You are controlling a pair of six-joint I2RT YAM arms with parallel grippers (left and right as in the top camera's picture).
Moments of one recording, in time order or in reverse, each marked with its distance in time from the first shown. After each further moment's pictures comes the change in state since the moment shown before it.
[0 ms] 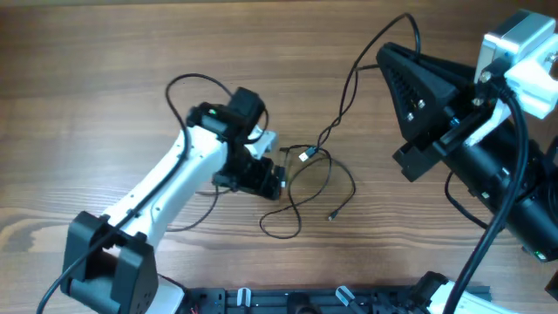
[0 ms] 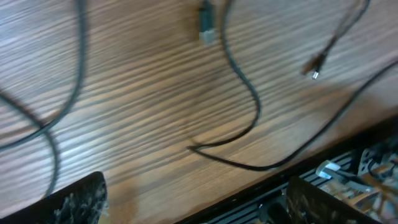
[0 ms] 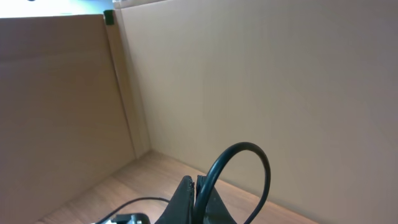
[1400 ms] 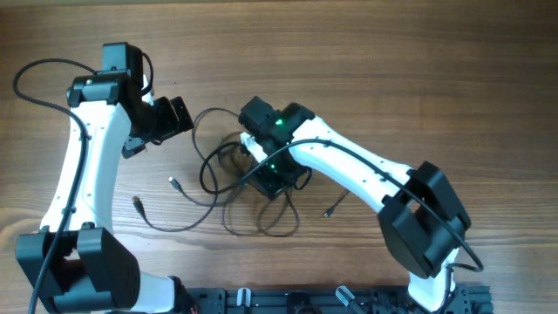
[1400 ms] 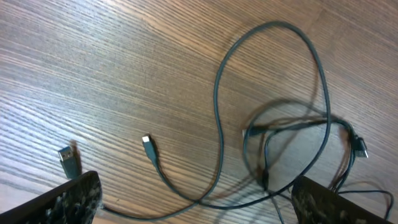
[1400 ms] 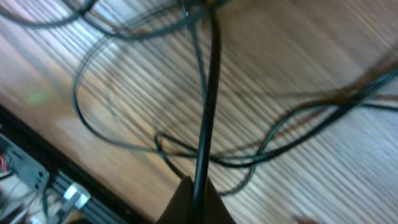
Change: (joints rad) left arm 0.547 0.002 0.180 0.015 -0.252 -0.245; right arm 0.000 0.837 -0.384 -0.389 -0.423 0.047
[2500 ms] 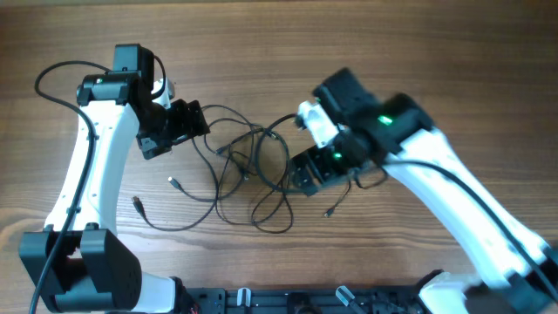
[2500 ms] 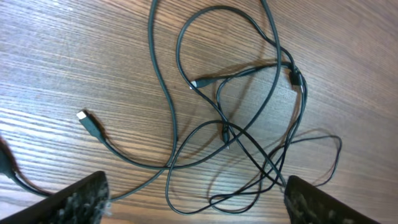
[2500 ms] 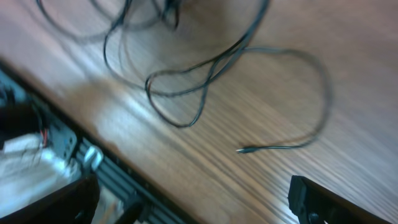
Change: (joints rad) left arm -0.047 0.000 0.000 -0.042 0.181 0.023; right arm -0.181 -0.414 -0.093 -0.112 -0.001 -0.081
